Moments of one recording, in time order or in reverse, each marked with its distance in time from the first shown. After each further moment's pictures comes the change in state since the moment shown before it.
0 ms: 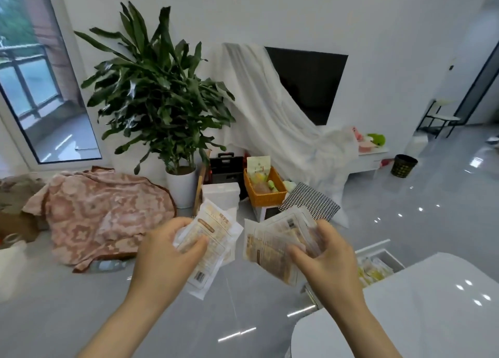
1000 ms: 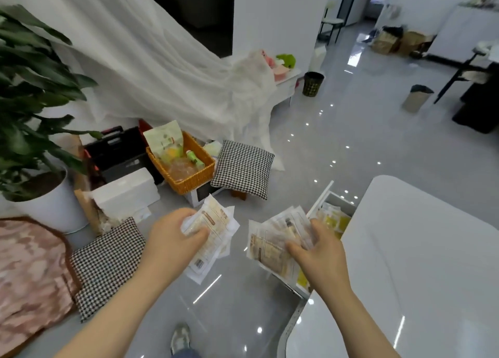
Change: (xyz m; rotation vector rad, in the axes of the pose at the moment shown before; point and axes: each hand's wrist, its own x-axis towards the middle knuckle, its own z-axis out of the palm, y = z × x) left_hand 0.366 -0.085 0.302 0.166 -0.665 0.021; right_hand 0.266 0.215 0.095 -0.200 0.186 0.590
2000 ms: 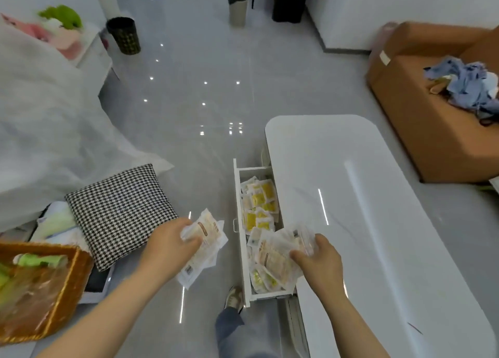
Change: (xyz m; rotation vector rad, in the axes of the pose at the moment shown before) left_hand 0.373 0.086 0.239 0.342 -0.798 0.351; right_hand 0.203 0.119 0.022 0.146 0.494 0.940
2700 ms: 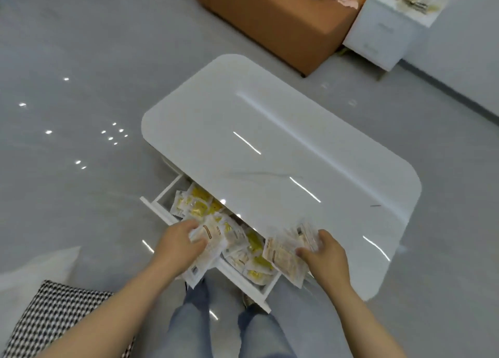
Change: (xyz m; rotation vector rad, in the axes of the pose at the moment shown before) left_hand 0.237 0.122 0.104 0.472 -0.587 0.447; right_hand 0.061 0.019 0.004 0.201 0.411 0.596
